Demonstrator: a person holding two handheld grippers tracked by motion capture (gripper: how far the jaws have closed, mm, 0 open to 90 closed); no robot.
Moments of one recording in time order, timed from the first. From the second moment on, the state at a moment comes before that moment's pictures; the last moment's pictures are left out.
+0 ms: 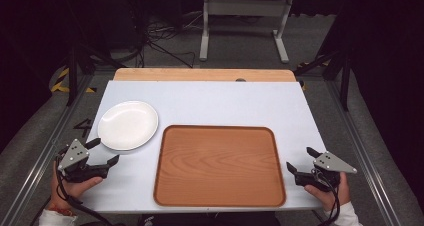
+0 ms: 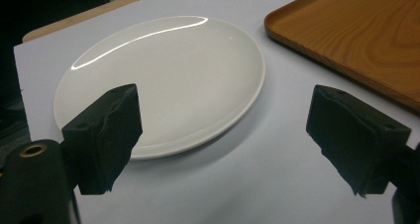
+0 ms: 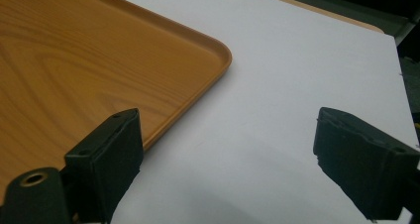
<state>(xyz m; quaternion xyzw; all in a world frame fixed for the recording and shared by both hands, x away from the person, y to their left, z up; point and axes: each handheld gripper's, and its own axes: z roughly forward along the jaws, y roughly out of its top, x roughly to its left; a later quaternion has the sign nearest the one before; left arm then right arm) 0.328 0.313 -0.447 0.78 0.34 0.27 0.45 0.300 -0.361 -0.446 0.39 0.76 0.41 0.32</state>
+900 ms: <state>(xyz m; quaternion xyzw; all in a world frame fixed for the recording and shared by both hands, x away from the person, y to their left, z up) 0.328 0.304 -0.447 0.81 0.33 0.28 0.39 0.300 -0.357 -0.448 0.39 0.76 0.40 0.32</state>
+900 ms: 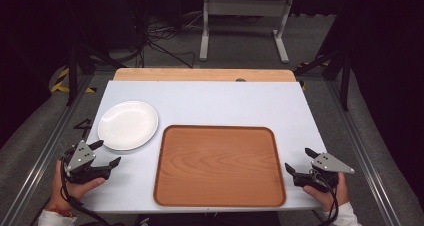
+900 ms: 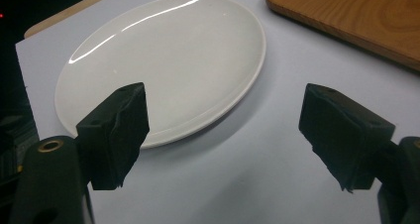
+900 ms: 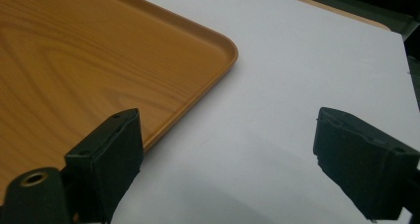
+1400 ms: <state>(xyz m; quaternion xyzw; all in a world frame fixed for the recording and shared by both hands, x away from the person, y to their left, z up) 0.349 0.280 -0.445 0.86 0.29 0.32 0.28 0.301 -0.355 -0.448 0.39 0.77 0.40 0.32</state>
